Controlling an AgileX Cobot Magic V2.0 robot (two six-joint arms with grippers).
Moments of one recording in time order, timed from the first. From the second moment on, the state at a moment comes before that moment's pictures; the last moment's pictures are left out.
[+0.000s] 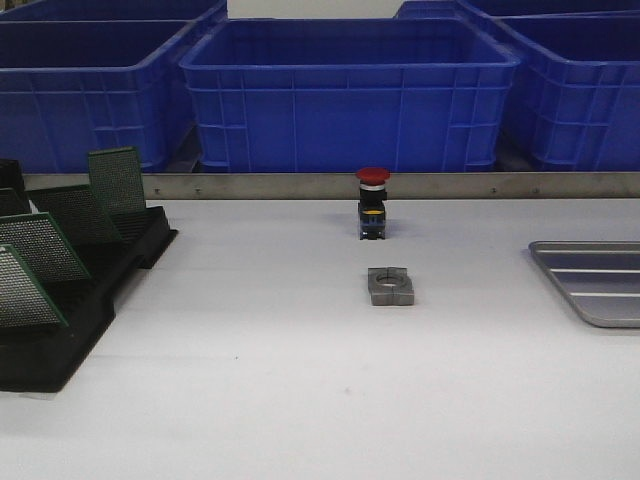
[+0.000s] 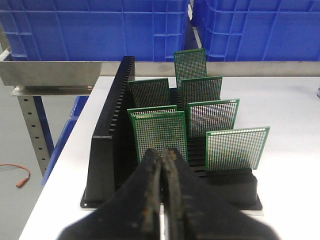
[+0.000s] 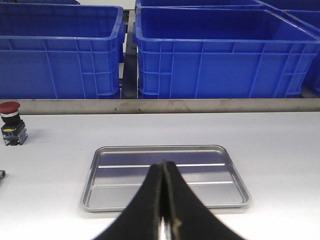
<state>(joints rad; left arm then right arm) -0.04 -0.01 0.00 0.03 0.25 -0.07 -0.12 -0.01 0.03 -0.06 0.07 0.05</state>
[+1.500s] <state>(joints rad) -0.04 0.05 -0.31 0.03 0.36 -0.07 -0.12 -0.01 0.03 -0.06 0.07 0.05</state>
